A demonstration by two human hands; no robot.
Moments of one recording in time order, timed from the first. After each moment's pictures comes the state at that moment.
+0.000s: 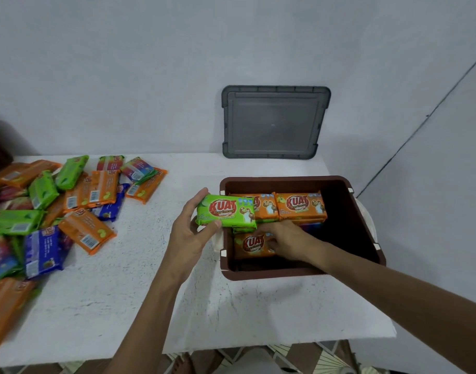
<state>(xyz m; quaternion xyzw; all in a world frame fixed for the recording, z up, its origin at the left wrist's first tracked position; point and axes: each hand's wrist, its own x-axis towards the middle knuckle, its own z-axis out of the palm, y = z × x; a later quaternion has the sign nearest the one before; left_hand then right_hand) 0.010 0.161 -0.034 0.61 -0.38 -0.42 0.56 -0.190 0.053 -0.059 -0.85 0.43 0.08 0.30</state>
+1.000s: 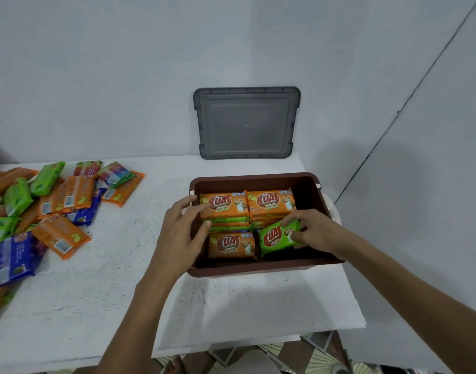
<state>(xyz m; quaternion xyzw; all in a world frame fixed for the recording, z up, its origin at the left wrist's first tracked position) -0.023 0.151 -0.041 0.72 -0.59 -0.14 0.32 -0.294 0.045 -0.021 -0.67 0.54 -0.05 0.51</state>
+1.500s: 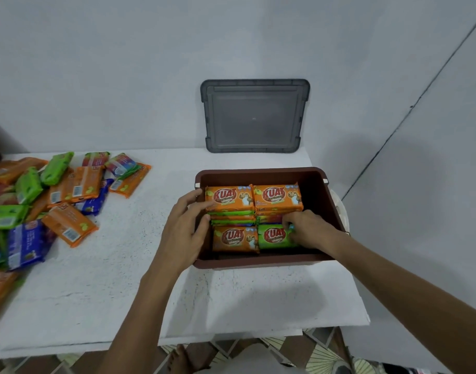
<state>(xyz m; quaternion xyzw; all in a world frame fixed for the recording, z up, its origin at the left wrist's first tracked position) -0.022 0.152 -0.051 0.71 -0.60 -0.14 0.33 -0.272 0.038 -0.046 -0.80 0.53 0.12 0.24</state>
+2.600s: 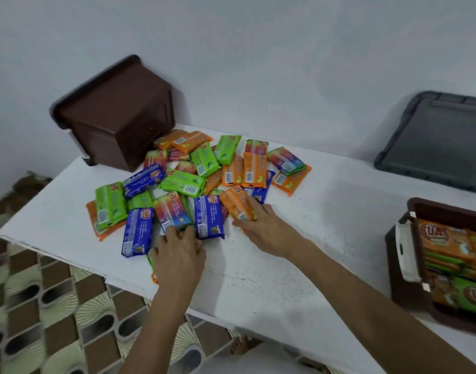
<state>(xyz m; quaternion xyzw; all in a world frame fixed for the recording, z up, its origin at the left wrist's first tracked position) 0.270 0.332 -0.091 0.94 -0.34 -0.02 0.05 0.147 0.147 -0.101 -0.97 0.18 0.08 0.12</state>
